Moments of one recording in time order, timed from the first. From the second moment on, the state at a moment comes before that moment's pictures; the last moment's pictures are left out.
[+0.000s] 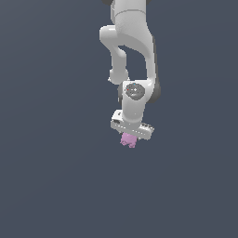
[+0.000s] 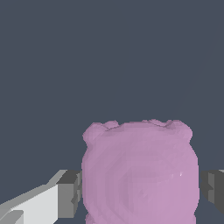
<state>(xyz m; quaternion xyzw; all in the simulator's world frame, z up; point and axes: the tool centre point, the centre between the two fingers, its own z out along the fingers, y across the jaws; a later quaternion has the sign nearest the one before) -0.020 0.056 0.062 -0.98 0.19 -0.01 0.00</state>
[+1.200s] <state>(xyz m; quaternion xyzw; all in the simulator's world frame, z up) -0.075 0.018 0.177 -0.98 0.19 -0.01 0.00</state>
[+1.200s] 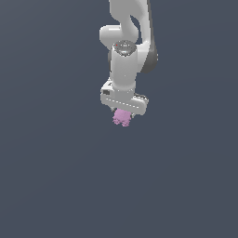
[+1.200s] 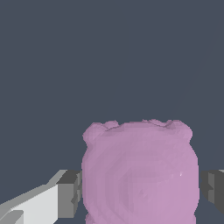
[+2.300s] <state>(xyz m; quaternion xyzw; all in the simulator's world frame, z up) -0.138 -0.030 0.332 -0.98 0.19 0.00 0.00</state>
